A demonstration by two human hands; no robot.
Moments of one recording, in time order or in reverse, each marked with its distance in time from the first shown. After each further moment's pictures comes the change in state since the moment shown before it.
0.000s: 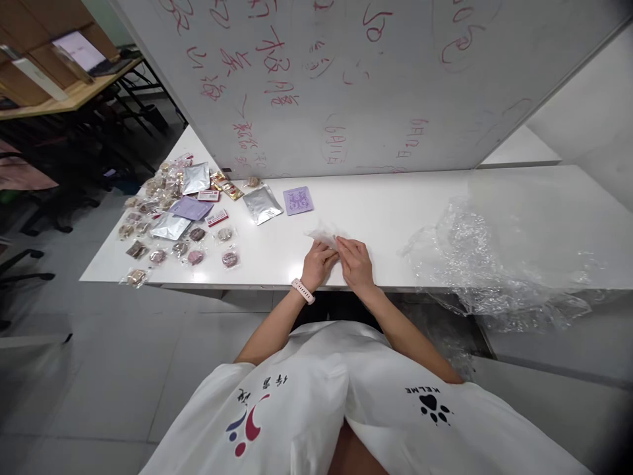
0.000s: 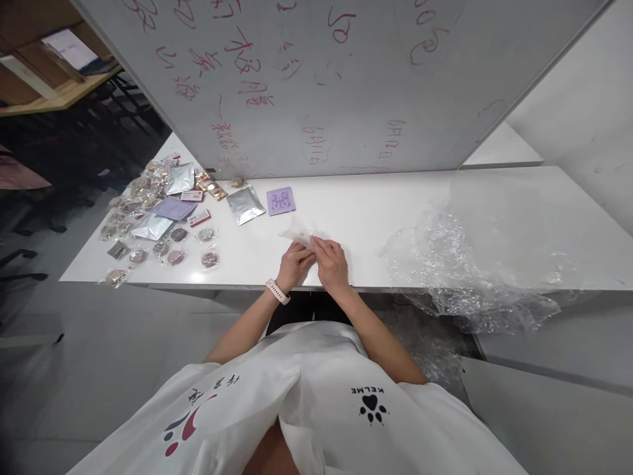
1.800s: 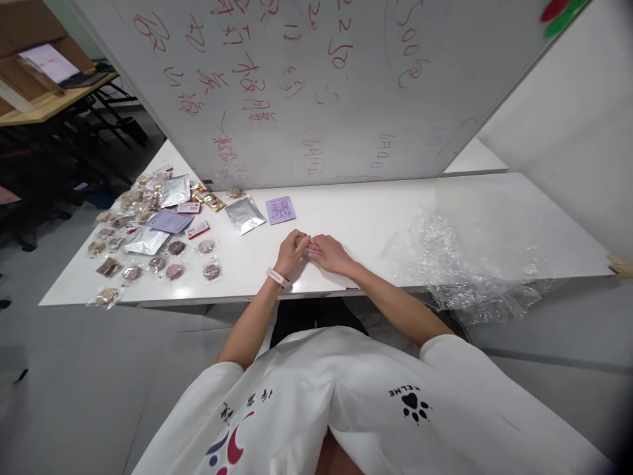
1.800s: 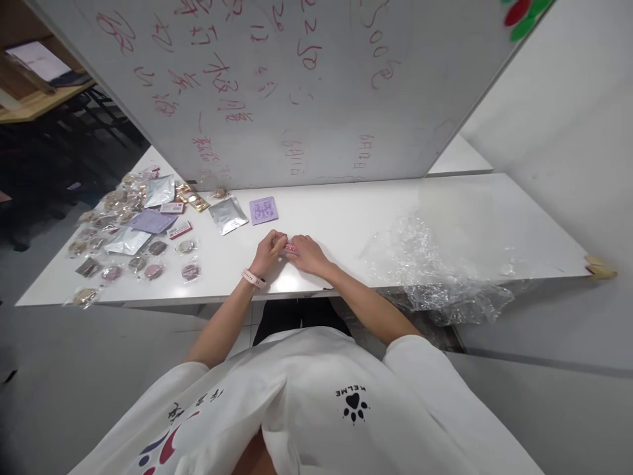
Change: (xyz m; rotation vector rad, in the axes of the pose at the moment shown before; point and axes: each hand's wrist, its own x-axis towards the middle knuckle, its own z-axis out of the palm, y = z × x) left_hand 0.047 -0.007 -0.034 -0.384 -0.011 -0.360; right_hand 0.068 0.005 -0.012 0.025 -0.544 0.047
